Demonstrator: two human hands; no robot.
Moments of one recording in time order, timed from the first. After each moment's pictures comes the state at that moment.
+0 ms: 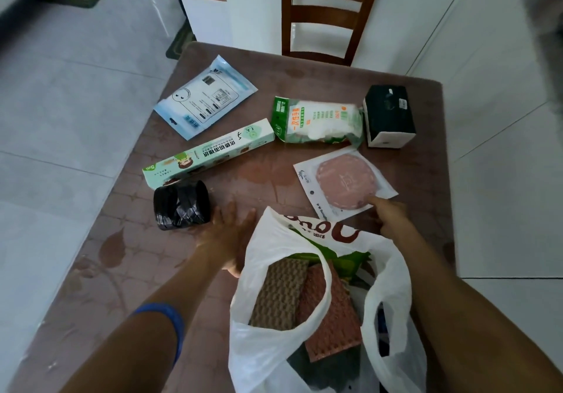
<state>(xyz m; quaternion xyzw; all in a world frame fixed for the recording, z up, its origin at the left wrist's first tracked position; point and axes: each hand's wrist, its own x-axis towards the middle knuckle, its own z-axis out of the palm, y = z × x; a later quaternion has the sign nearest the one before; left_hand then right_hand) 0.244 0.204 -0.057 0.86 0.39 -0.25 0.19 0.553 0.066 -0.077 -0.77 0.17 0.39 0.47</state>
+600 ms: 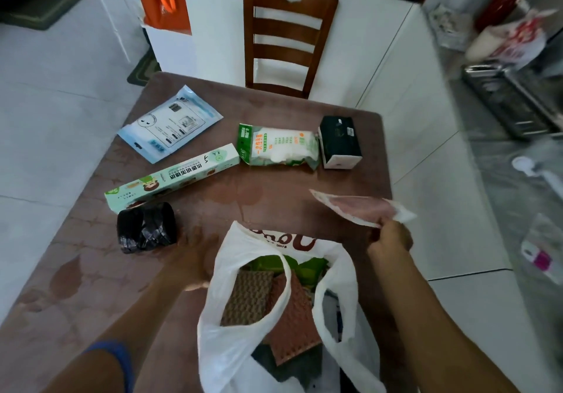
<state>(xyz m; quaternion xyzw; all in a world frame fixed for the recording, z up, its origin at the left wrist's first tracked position) 0.231 0.199 -0.050 0.82 0.46 -0.16 0.30 0.533 0.011 0.026 -0.64 0.29 0.15 0.70</state>
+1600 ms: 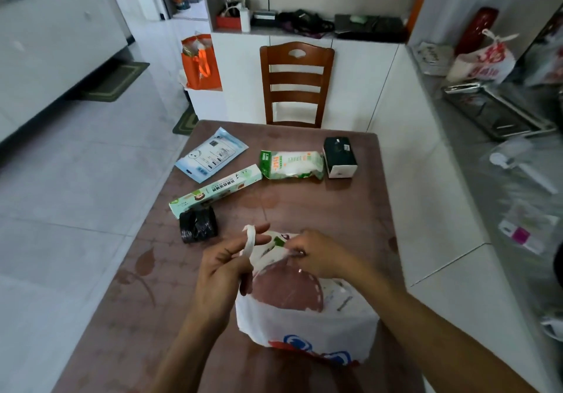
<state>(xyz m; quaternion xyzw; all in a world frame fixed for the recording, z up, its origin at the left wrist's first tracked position) 0.182 0.015 0.188 0.59 0.37 0.30 0.65 0.380 -0.035 0.140 -0.71 -0.58 0.36 0.14</state>
